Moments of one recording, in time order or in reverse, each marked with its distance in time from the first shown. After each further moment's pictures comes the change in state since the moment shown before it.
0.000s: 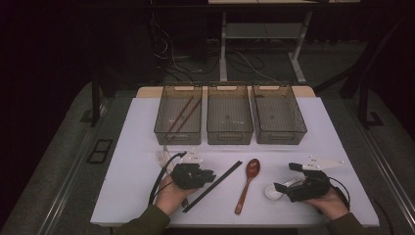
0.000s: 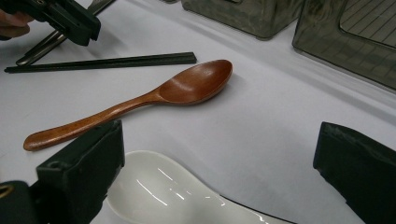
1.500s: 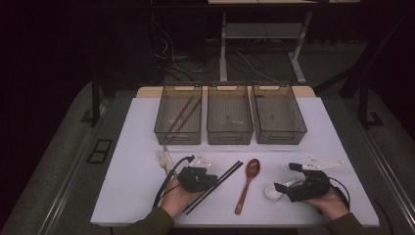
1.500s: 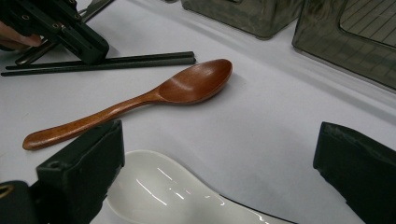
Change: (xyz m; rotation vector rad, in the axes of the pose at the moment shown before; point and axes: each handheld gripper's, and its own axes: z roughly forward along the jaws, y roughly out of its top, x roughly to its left) left arm -0.009 -0.003 0.018 0.069 0.020 0.031; right arm 0.000 0.000 0.000 0.002 0.000 0.000
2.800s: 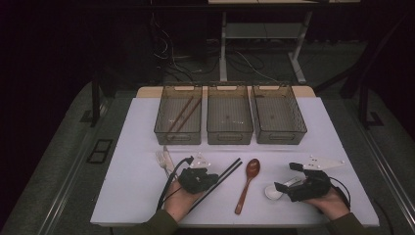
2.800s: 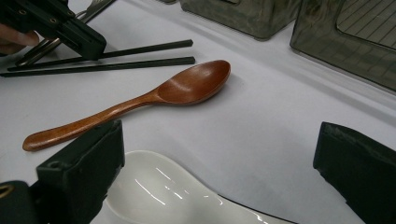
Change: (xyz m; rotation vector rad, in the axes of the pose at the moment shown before) left arm -0.007 0.002 -0.004 -0.055 0.054 -0.078; right arm -0.001 0.000 -0.001 -0.005 0.000 0.000
